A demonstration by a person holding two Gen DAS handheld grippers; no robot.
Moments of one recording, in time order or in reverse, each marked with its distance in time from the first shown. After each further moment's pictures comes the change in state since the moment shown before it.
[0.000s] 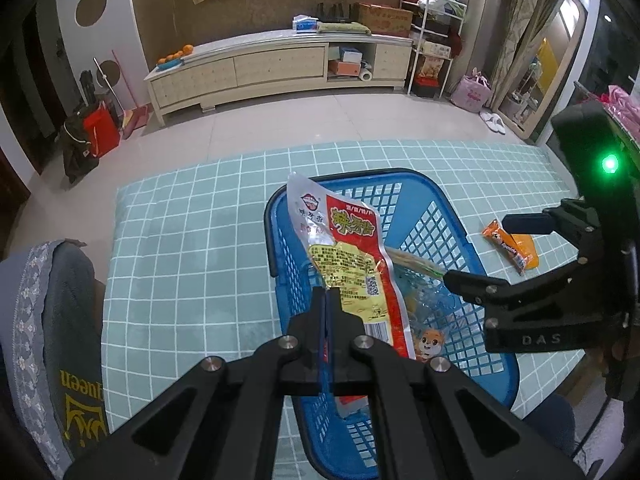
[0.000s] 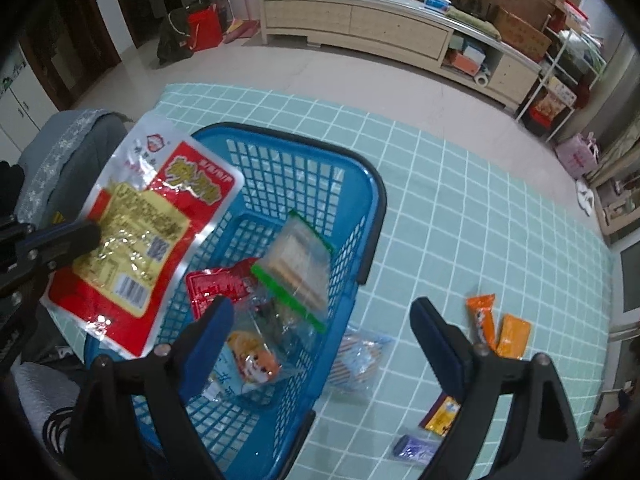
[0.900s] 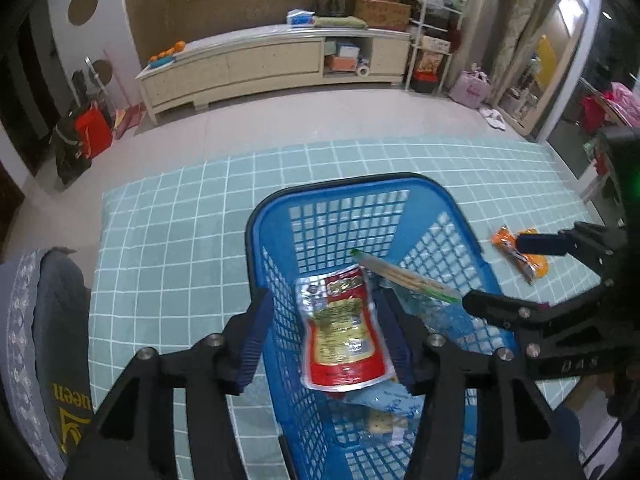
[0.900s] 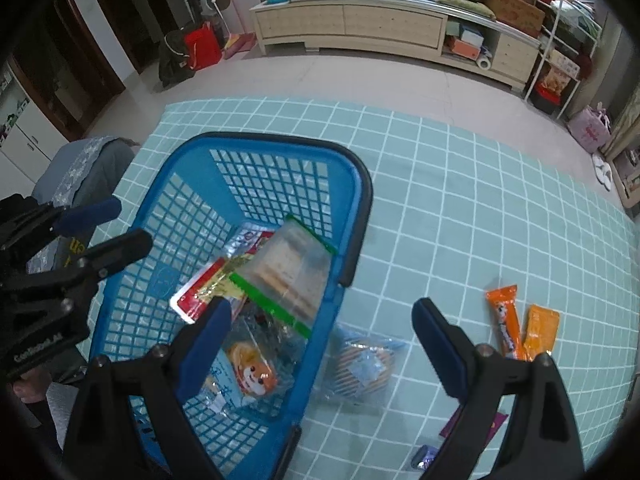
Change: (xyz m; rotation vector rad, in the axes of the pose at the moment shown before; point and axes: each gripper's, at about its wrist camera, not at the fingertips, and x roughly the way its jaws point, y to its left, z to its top) left arm 0.032 -0.005 0.015 0.019 0.007 -0.028; right arm 0.009 -0.024 -0.005 0.090 -0.030 0.102
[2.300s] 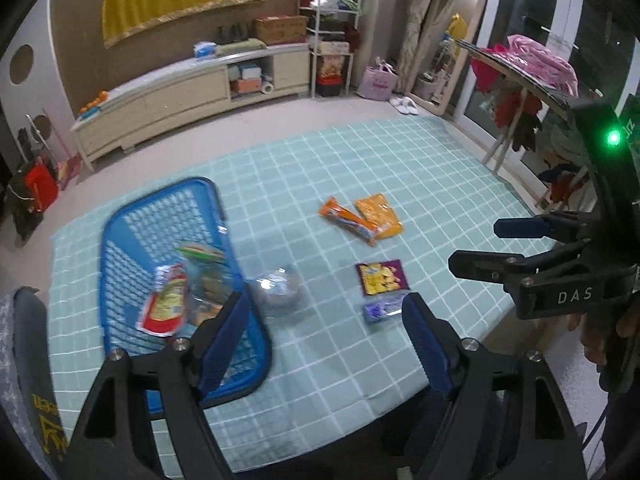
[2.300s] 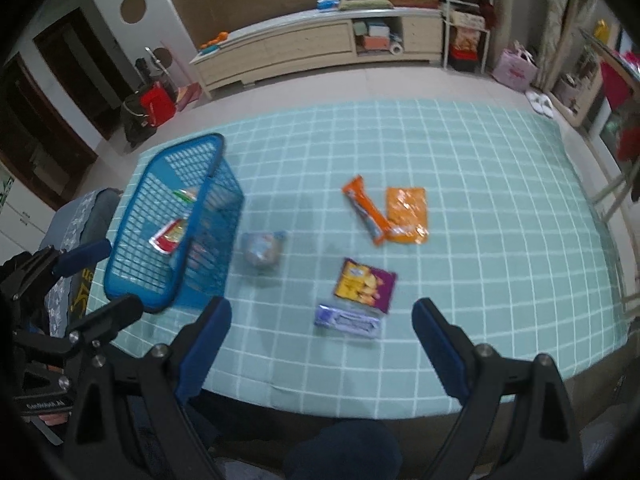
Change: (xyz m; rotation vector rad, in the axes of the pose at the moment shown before) left arm -0.078 -0.187 -0.053 0.172 -0.037 -0.179; right arm -0.130 -0.116 -0.149 0.258 -0.097 -0.041
